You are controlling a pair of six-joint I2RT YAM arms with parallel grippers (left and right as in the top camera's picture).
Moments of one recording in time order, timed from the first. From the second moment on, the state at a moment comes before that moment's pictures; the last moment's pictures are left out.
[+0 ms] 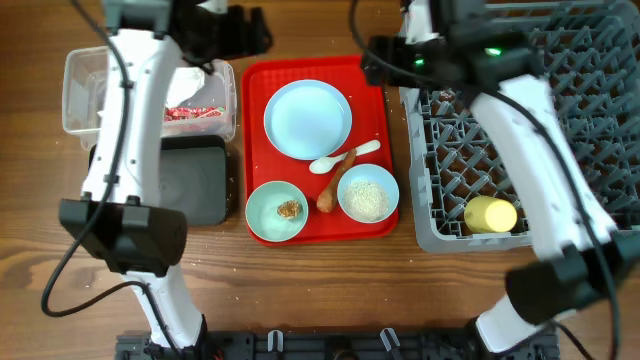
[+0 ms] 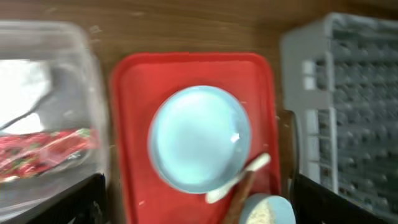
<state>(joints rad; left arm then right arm) -0.11 2.03 2.24 -1.29 0.29 -0.23 0.31 1.80 1.82 -0.97 -0.20 0.31</state>
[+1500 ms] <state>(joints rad) -0.07 2.03 2.24 -1.36 0.18 -0.25 0.07 1.64 1.90 -0.95 0.67 -0.02</state>
